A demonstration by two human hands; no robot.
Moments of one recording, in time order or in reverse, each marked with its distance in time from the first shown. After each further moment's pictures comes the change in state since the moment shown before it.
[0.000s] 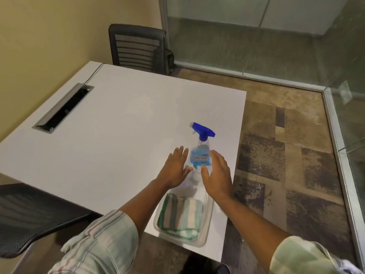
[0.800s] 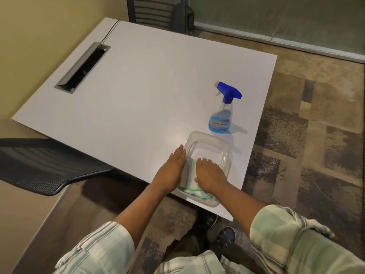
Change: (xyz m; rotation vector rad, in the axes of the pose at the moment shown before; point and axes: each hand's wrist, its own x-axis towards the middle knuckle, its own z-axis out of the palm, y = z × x) left_hand -0.132 -0.055 0.065 -0.016 0.030 -0.062; right_hand -0.072 0.027 0.098 -0.739 -0.559 -0.331
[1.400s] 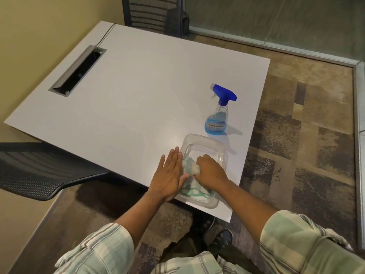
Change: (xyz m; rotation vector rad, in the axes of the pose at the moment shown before) left_hand -0.009 -0.012 0.021 0.271 0.023 0.050; right_hand -0.005 0.009 -0.030 0.376 0.025 0.101
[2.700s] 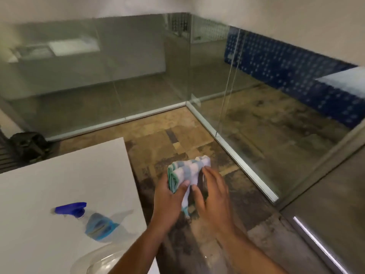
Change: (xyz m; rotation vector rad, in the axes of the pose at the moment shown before) left_hand 0.092 0.377 -0.153 -1.133 -0.019 0.397; right_hand -0.222 0.170 -0.170 0.320 1.282 0.430
